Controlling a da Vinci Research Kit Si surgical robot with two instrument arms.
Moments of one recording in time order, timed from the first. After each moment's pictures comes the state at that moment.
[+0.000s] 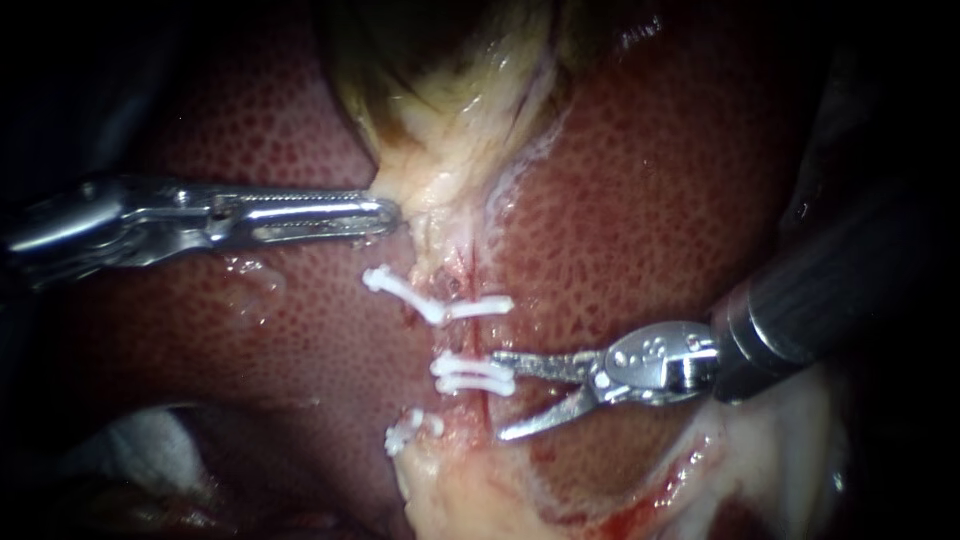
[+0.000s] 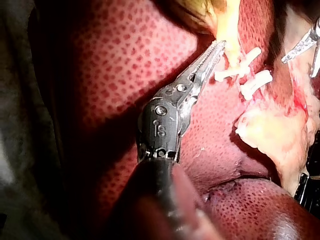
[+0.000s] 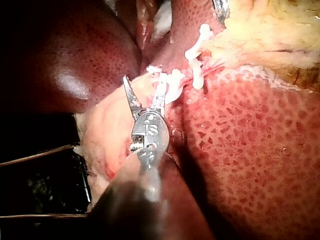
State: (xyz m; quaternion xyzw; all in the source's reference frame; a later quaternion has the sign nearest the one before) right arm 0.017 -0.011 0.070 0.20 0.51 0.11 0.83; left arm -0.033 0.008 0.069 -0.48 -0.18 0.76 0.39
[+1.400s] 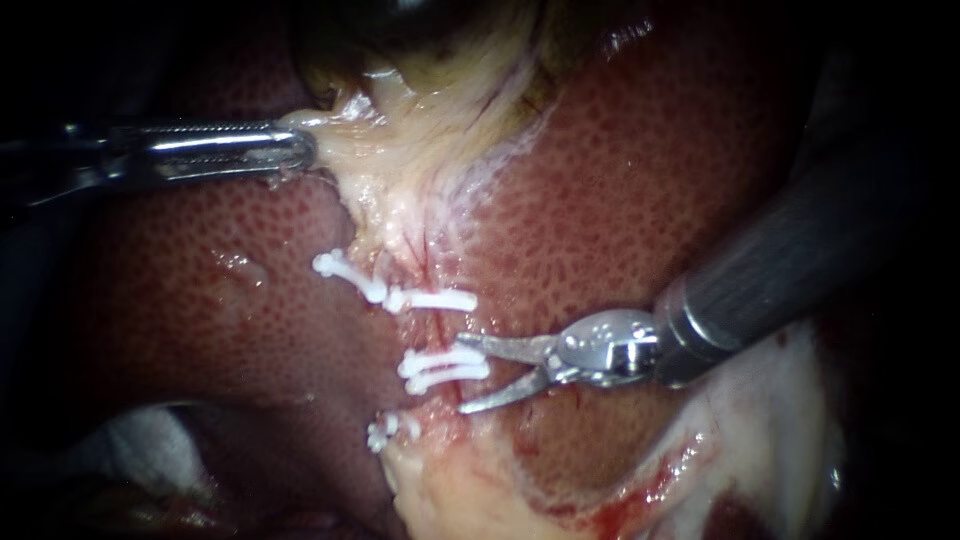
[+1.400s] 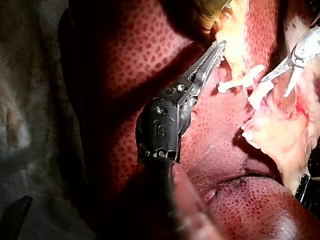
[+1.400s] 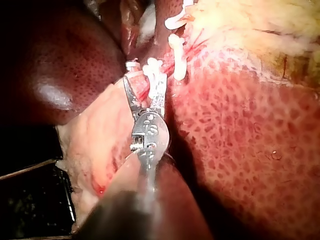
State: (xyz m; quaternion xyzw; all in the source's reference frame) right arm 0.022 -0.011 0.078 0.21 0.49 0.11 0.84; left arm -0.028 0.011 0.062 -0.49 -0.16 0.76 0.41
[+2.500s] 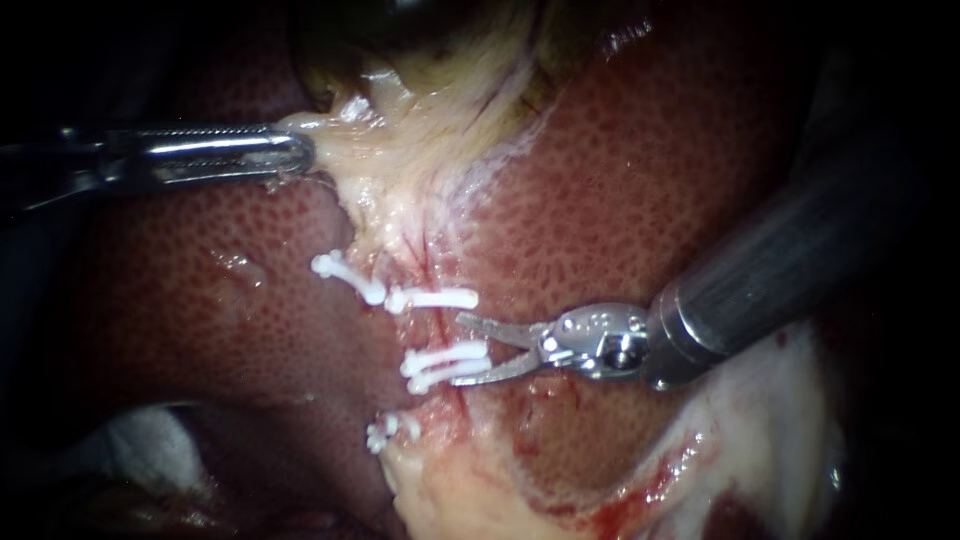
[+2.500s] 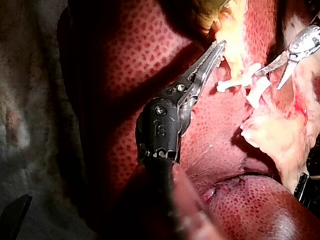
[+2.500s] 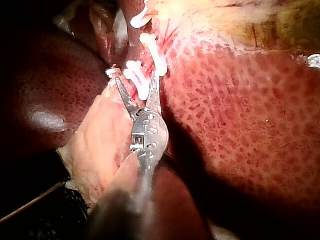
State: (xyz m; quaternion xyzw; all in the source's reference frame) right arm 0.020 -0.010 0.078 0.31 0.45 0.17 0.82; left arm -0.028 0.011 0.062 -0.49 -0.15 0.76 0.41
